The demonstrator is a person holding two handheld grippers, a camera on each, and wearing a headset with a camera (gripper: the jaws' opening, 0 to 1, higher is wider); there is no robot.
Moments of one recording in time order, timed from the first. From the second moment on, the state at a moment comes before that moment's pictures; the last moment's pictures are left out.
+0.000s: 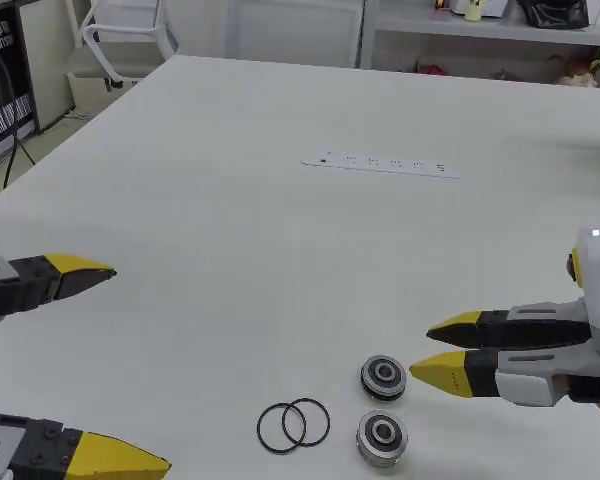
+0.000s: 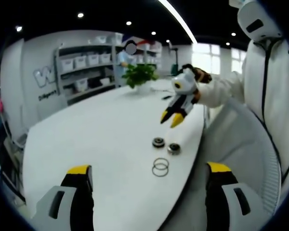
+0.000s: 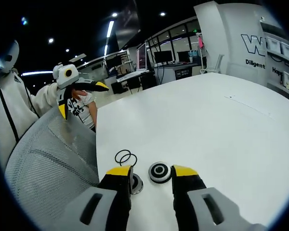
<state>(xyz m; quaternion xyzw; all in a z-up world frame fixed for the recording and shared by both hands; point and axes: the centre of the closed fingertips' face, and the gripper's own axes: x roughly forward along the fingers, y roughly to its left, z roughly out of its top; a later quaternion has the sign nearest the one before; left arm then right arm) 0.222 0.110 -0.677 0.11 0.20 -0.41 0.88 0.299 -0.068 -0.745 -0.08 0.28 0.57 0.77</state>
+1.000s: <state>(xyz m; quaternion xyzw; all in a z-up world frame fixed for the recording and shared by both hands) 0.259 0.050 -0.624 0.15 0.14 -0.47 0.86 0.301 -0.083 -0.776 -0.07 0.29 0.54 0.79</state>
